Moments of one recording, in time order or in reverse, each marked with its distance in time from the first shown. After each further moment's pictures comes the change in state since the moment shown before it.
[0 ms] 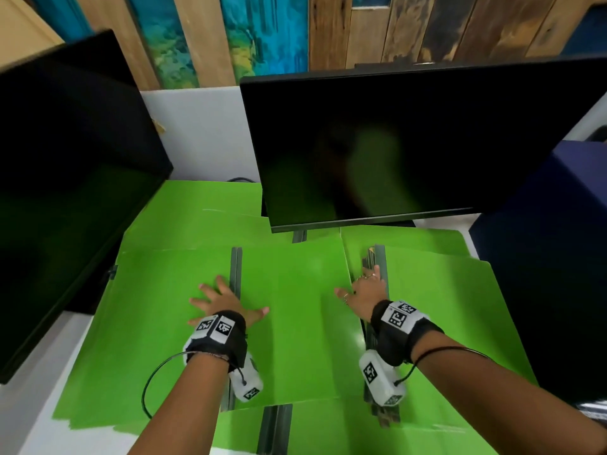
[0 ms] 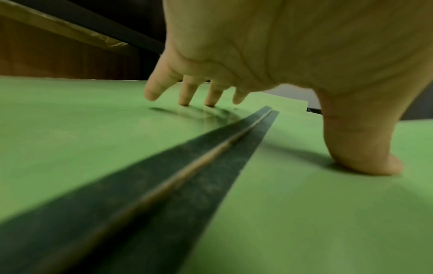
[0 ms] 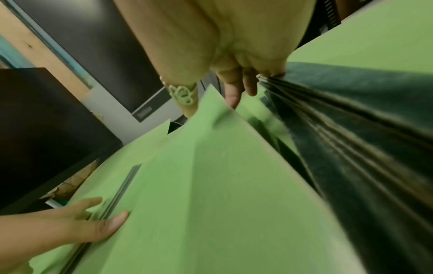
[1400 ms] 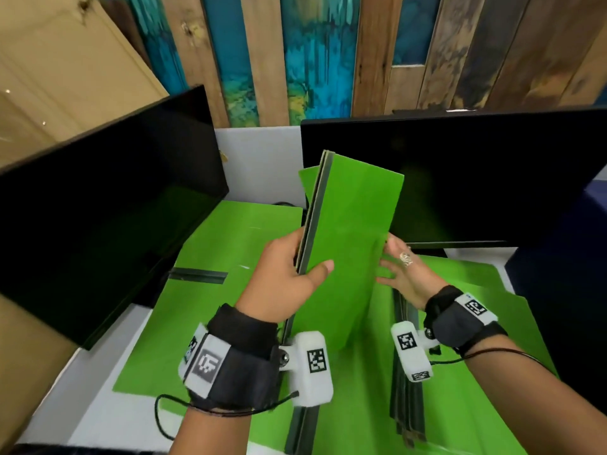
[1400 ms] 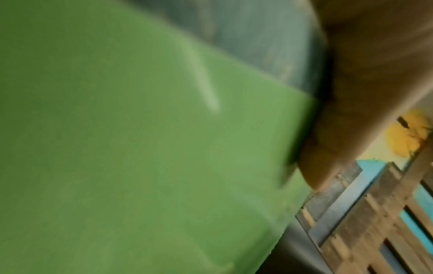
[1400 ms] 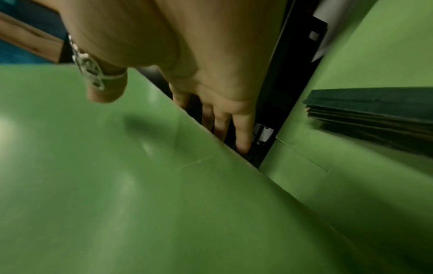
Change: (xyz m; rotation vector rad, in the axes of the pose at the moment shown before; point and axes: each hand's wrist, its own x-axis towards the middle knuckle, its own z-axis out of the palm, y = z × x) left_hand -0.180 0.001 -0.129 -0.829 0.386 0.998; right_hand -0.052 -0.018 -0.085 1.381 -0.098 -0.399
